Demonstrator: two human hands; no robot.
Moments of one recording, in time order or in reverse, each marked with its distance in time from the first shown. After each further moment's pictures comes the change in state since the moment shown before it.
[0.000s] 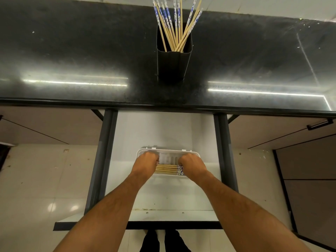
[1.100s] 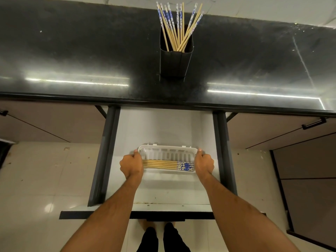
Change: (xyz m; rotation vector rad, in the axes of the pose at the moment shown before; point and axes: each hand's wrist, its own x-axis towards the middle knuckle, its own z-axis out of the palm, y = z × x) left_hand -0.028 -0.019 0.003 -0.644 0.440 -0.755; right_hand -0.019 0.009 0.016 0.930 0.316 0.912
